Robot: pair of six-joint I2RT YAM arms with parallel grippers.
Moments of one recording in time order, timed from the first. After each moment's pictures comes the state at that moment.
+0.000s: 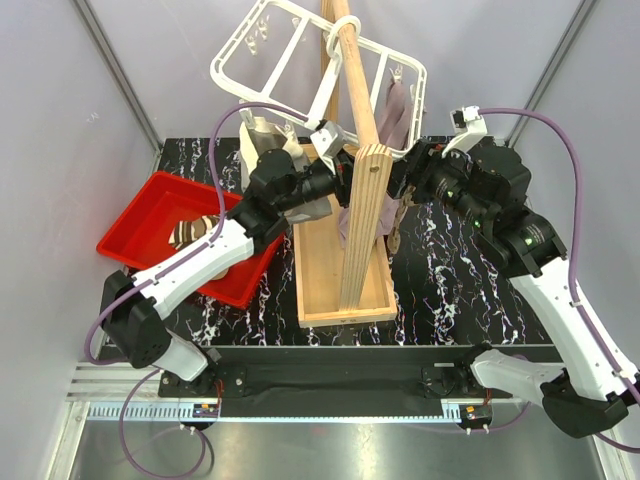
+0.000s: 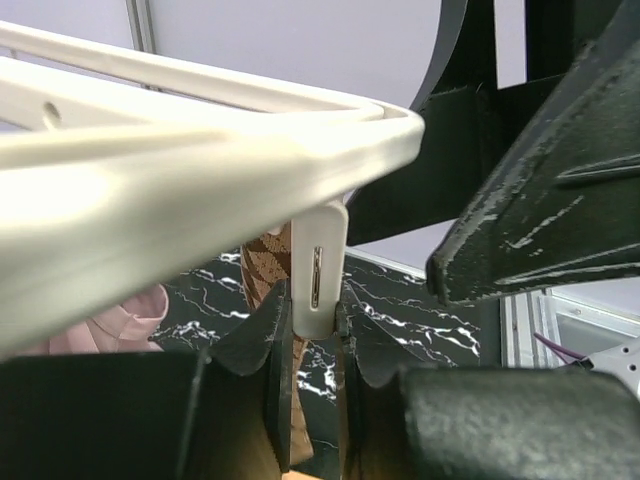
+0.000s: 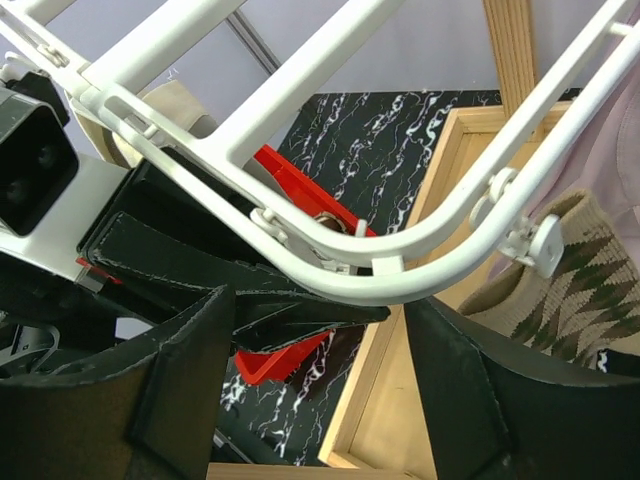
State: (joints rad) left arm -0.75 1.49 1.34 0.34 0.50 -0.22; right arm 0.53 1.09 1.47 -0.48 -0.10 0.52
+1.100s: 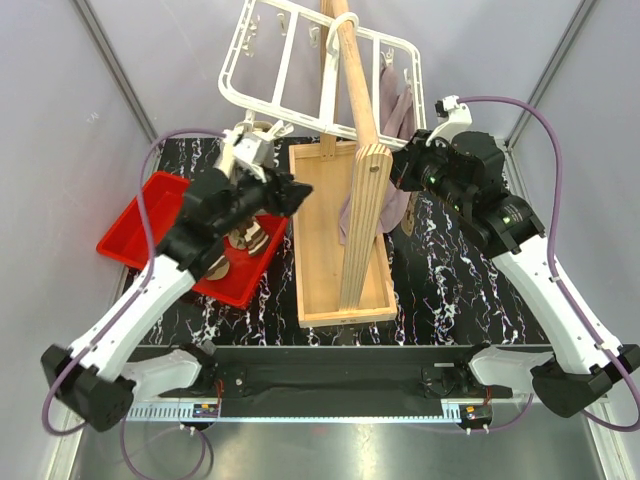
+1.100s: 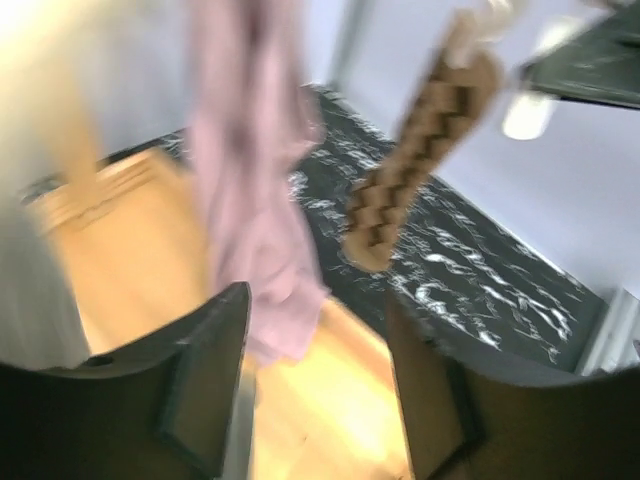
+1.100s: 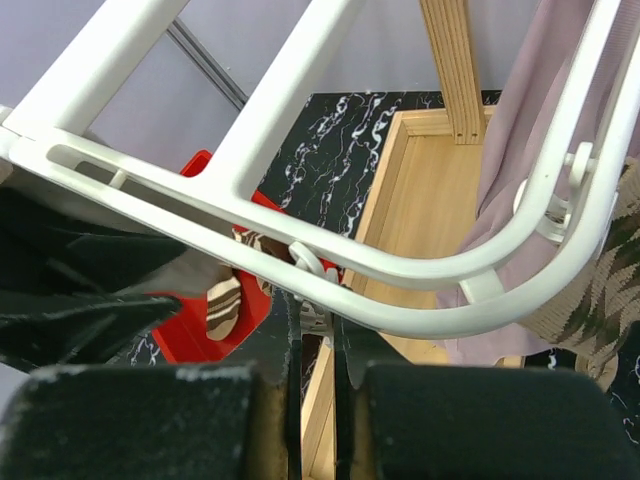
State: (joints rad) left arm -0.55 1.13 1.11 -0.01 0.28 -0.24; right arm 0.53 1.21 1.52 -0.48 0.01 0.46
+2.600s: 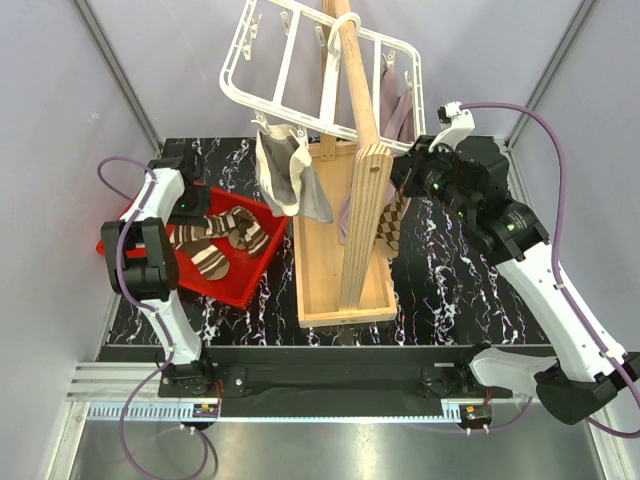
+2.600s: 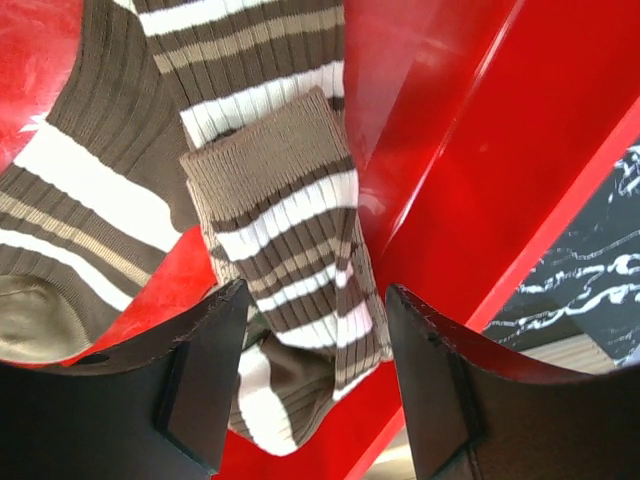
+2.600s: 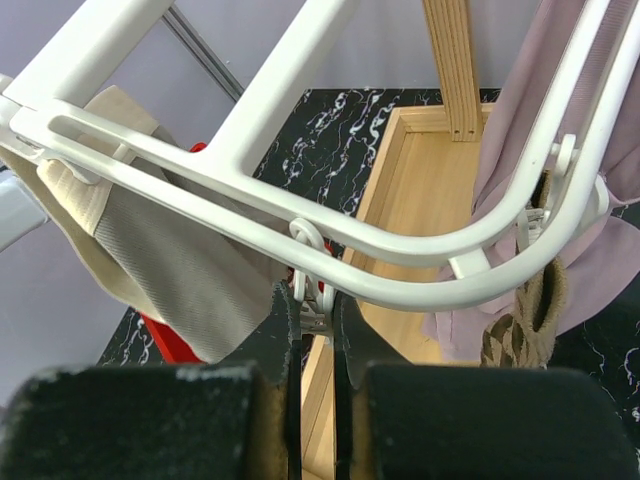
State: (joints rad) left arm 0.09 1.89 1.55 -0.97 -0.17 -1.48; right arm 0.53 1.17 1.48 -0.48 0.00 0.44
